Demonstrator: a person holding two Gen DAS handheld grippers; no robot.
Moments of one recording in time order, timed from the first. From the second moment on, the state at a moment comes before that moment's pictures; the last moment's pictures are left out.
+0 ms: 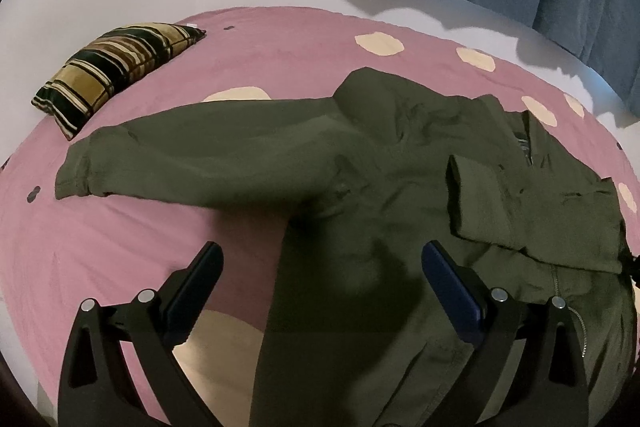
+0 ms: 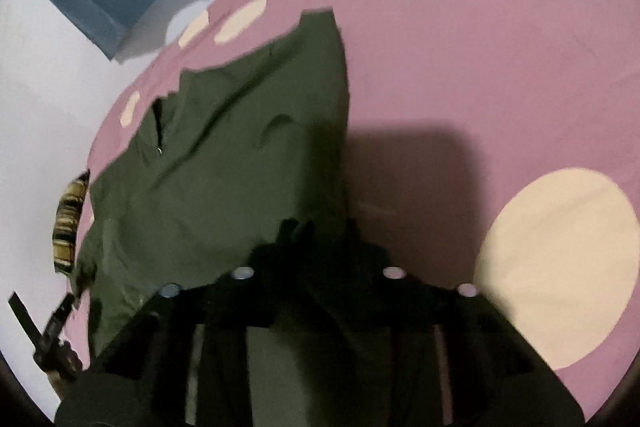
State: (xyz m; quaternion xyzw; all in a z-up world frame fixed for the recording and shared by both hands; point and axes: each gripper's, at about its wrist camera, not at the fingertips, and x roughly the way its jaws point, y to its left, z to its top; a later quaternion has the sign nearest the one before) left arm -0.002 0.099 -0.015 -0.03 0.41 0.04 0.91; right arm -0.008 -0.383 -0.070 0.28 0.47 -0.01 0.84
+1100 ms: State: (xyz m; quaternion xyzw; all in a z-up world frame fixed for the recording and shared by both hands) left arm 0.012 0.364 -0.058 -0.39 0.37 0.10 0.84; right arm -0.038 -0.300 -0.003 0.21 0.37 0.01 0.91
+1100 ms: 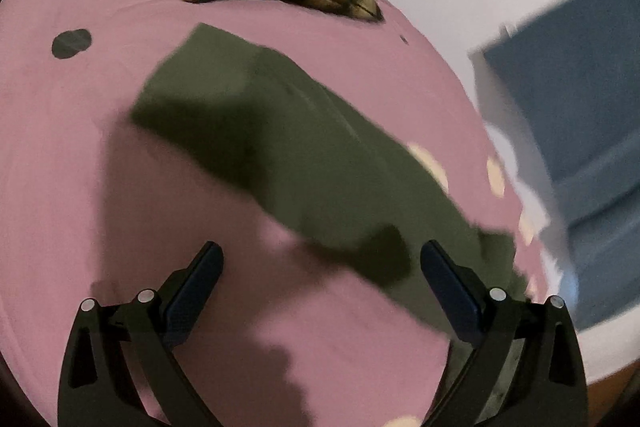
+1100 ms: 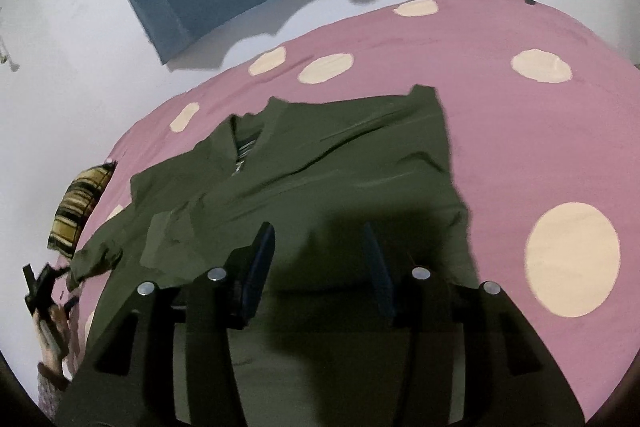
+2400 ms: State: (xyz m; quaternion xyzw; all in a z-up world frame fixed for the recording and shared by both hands) left arm 0.035 0.360 0.079 -0.30 0.31 0.08 0.90; right arm -0.033 -0.262 -0.010 0.19 0.36 0.02 0.91
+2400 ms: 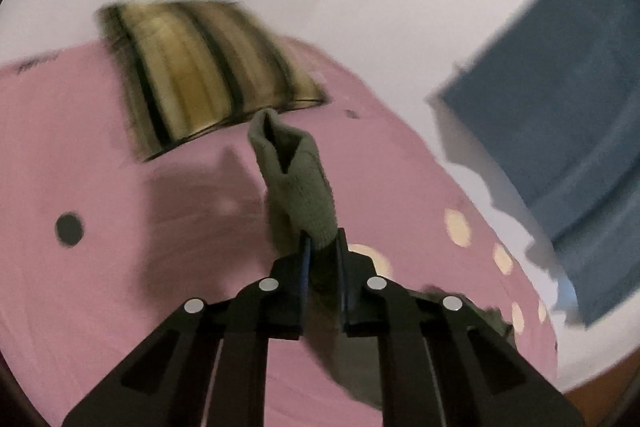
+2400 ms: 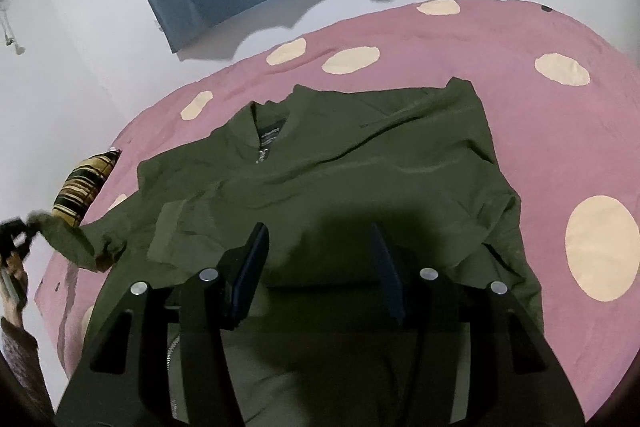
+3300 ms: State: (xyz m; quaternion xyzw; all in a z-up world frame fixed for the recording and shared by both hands) left arm 0.068 -0.046 -0.010 0.00 0.44 -0.16 0.88; right arm -0.048 -0.258 -0.036 0.22 0.40 0.06 0.89
